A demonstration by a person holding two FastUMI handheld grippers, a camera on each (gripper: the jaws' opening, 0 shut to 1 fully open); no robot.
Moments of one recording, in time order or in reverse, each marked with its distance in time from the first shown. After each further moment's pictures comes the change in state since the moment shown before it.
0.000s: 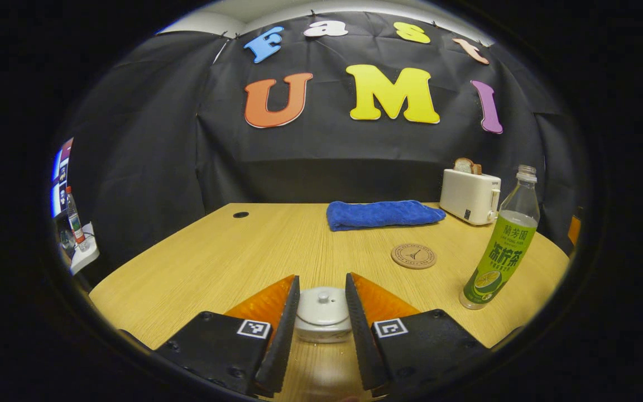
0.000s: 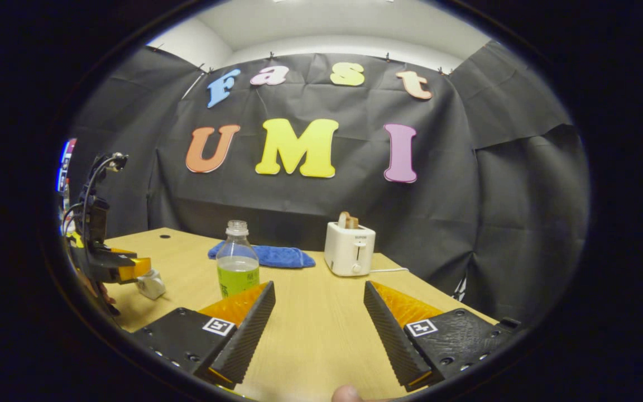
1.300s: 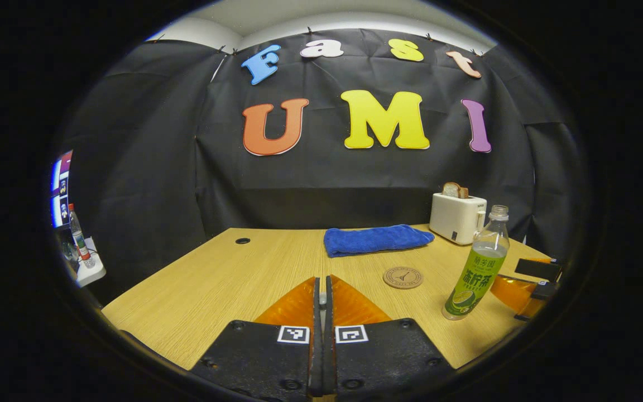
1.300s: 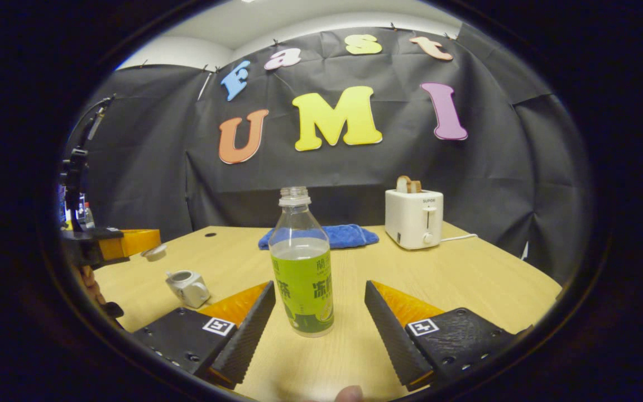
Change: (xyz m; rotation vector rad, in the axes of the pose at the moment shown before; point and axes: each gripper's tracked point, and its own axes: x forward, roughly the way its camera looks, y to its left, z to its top) left arm -0.051 0.011 0.057 0.009 -0.138 -0.053; right arm 0.052 0.097 -0.044 0.127 0.143 0.252
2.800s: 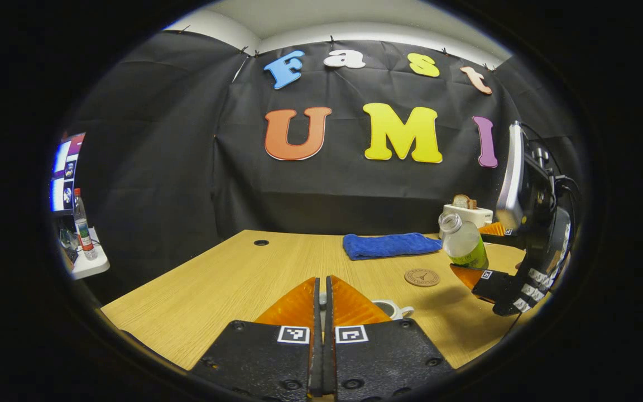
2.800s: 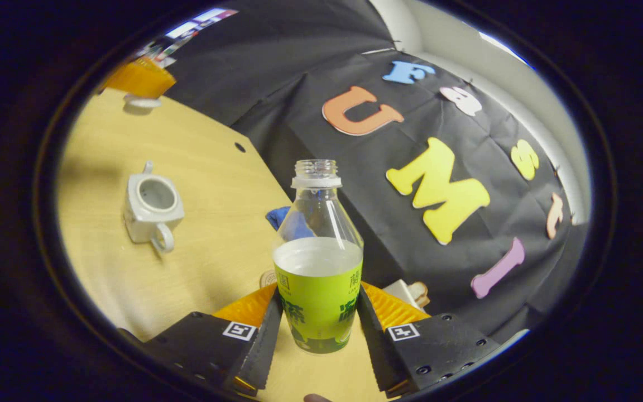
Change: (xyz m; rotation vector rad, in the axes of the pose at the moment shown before) left arm -0.015 0.076 -0.017 -0.051 -0.040 0.032; right arm 0.082 0.084 0.037 -1.093 -0.048 -0.056
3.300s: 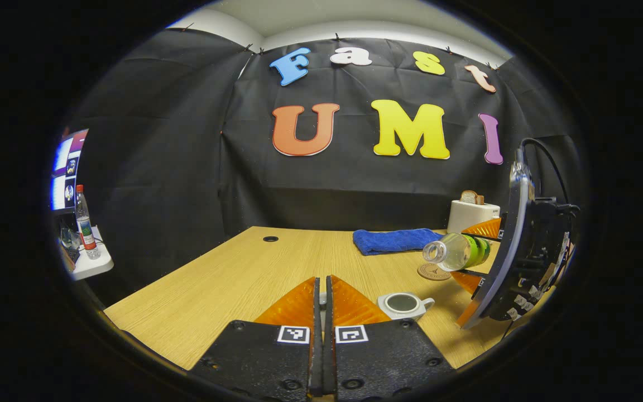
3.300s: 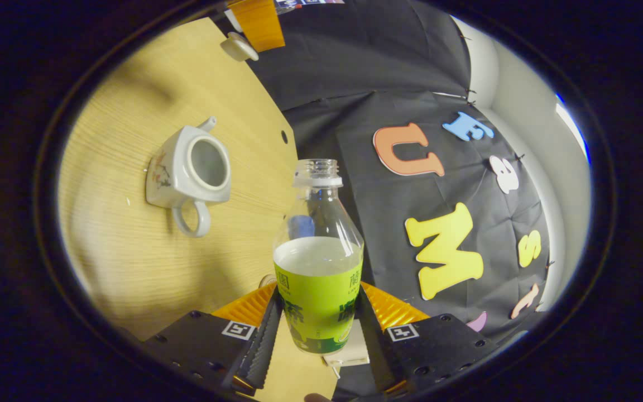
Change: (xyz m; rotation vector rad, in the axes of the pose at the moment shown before) left arm 0.000 0.025 -0.007 0.009 0.005 0.000; right arm -0.003 0.025 0.017 -0.355 -0.070 -0.012
